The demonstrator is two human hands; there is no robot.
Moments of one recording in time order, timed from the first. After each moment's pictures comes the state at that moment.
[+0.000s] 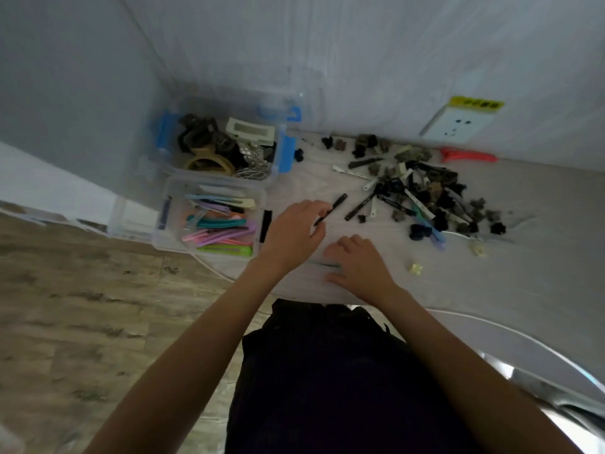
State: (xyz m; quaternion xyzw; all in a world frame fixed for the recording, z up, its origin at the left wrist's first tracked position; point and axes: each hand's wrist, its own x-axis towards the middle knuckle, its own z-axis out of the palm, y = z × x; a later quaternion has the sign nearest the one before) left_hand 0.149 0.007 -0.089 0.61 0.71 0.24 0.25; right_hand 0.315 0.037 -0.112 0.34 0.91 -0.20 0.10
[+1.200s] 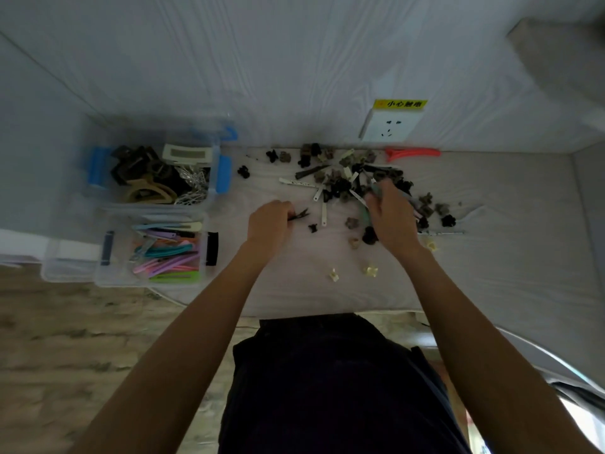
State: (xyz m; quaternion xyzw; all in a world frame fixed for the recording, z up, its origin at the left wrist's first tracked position) left_hand 0.191 0.086 -0.128 0.61 0.76 0.04 0.24; right_hand 0.405 0.145 -0.096 0.61 0.74 -0.26 -0.15
